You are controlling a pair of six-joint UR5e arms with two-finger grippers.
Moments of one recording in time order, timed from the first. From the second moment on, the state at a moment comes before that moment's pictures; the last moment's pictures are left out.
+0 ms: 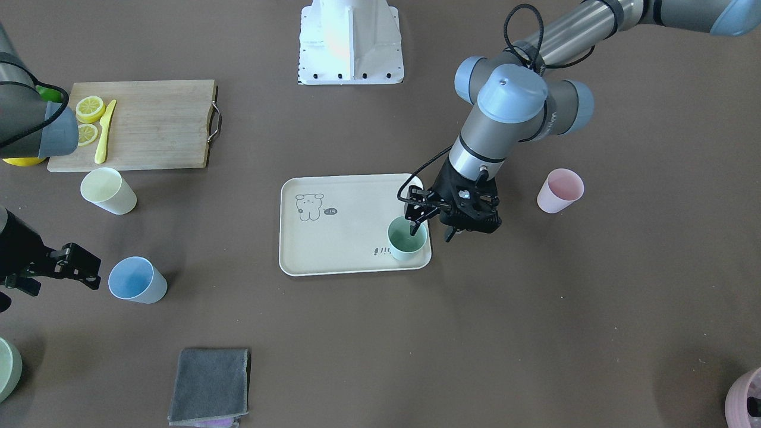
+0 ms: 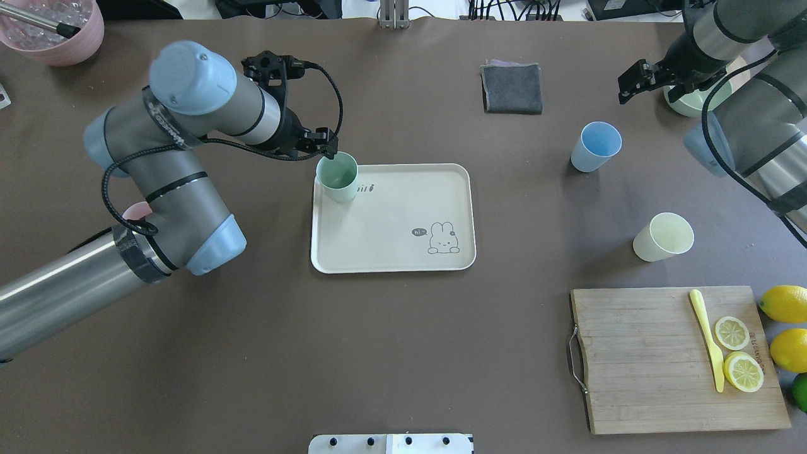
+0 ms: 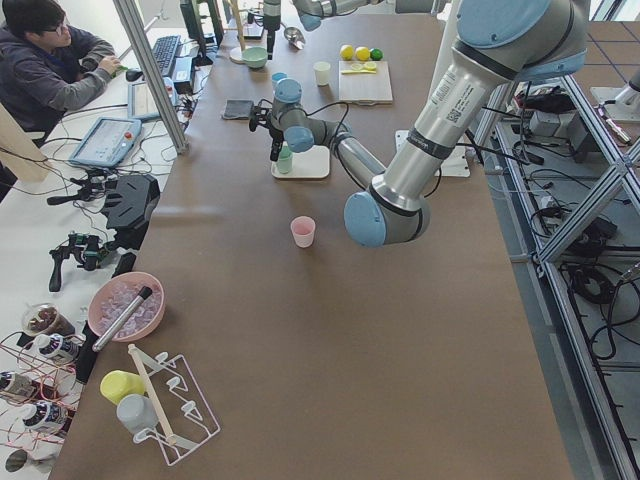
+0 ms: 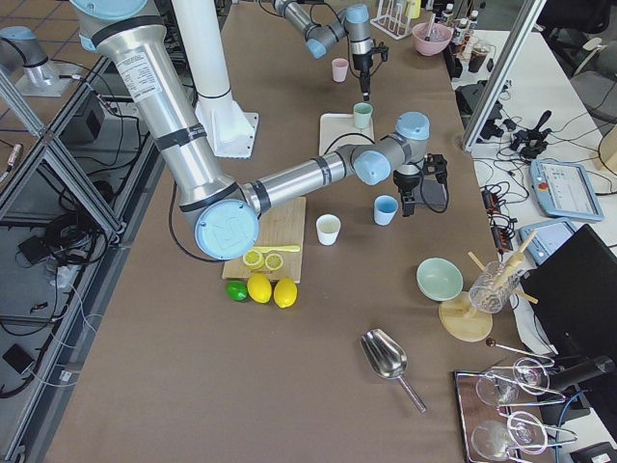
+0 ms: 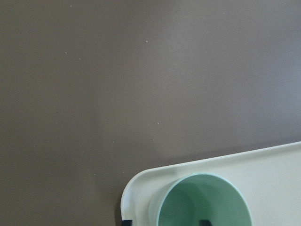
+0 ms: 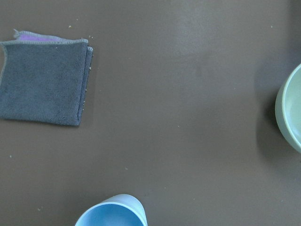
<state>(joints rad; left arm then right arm) -0.79 -2.22 -1.53 -2.01 -2.02 -1.05 1.11 -1.13 1.48 -1.34 2.18 0.65</state>
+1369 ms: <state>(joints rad) -1.04 -2.15 -1.55 -1.99 -2.23 -0.85 0.99 -1.12 1.45 -1.34 2.09 0.76</state>
